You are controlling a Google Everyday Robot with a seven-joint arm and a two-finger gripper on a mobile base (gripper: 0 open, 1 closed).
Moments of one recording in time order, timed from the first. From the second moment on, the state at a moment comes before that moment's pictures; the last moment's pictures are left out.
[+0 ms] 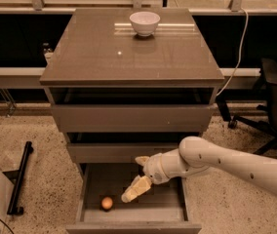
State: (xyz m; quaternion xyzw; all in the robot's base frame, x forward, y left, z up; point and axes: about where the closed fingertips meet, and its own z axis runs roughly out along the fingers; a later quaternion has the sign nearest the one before) arm 0.491 0.018 0.529 -0.47 0.75 0.39 0.27
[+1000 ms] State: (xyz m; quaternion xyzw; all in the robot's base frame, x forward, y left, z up) arm 0.511 0.049 0.449 -0.48 0.75 0.36 0.28
